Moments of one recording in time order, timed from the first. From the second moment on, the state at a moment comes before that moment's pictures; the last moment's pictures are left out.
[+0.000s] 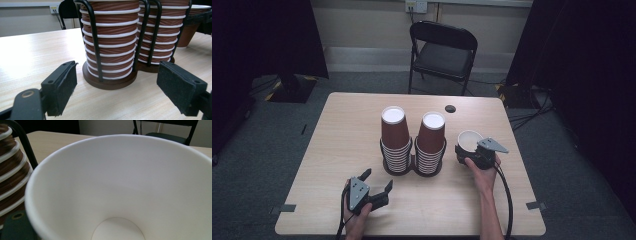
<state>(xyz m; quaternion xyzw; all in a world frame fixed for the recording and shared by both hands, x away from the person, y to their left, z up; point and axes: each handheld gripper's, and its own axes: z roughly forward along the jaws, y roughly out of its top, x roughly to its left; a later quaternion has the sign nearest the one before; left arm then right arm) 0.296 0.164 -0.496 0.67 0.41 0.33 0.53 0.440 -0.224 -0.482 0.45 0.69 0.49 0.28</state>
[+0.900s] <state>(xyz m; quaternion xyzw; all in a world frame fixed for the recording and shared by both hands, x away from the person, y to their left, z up) 0.297 0.164 -0.496 0.67 0.41 0.33 0.53 0.430 -0.226 -0.490 0.49 0.73 0.42 0.23</state>
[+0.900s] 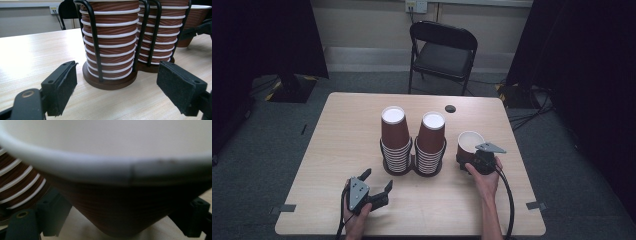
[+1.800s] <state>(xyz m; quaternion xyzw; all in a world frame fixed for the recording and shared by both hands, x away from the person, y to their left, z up) 0.294 0.163 -0.497 0.65 0.42 0.34 0.53 0.341 -0.217 -0.484 0.48 0.66 0.51 0.27</state>
